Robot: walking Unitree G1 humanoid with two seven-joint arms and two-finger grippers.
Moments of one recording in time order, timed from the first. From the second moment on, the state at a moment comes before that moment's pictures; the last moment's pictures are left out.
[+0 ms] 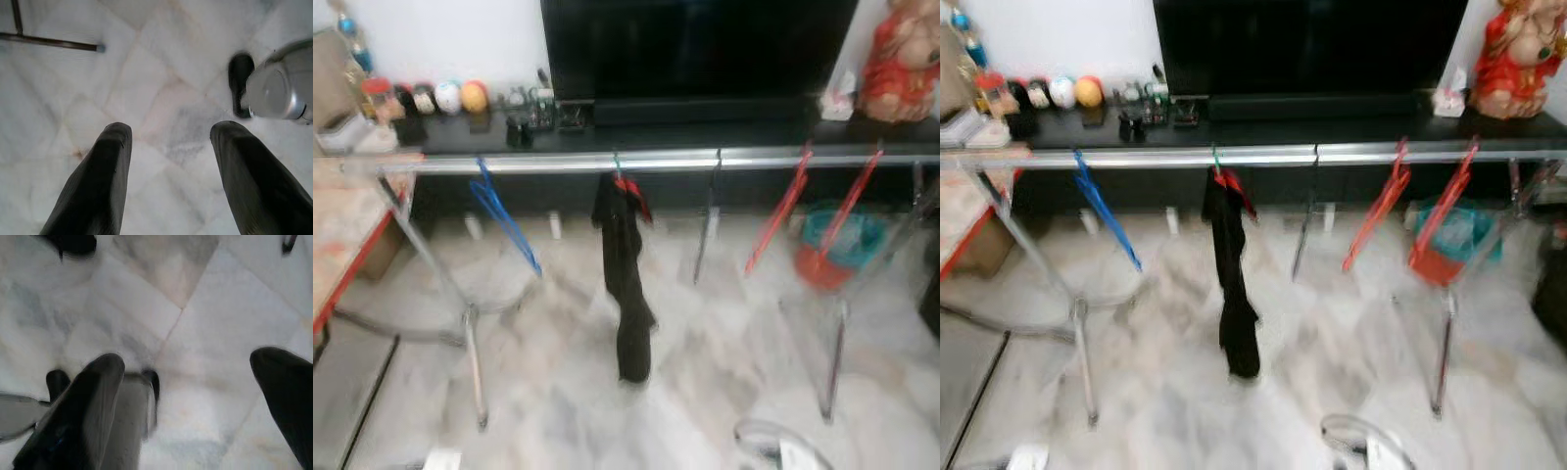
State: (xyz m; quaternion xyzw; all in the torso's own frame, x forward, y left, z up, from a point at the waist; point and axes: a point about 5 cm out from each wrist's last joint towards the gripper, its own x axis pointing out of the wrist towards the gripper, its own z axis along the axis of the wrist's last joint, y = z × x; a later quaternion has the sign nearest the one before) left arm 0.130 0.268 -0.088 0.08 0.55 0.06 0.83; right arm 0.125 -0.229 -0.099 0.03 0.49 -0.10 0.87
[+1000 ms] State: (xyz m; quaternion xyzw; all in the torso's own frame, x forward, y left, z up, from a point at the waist) left arm 0.128 0.271 -0.088 0.08 0.55 0.07 0.83; right arm 0.124 -0.229 -0.099 0.04 0.50 -0.10 0.86
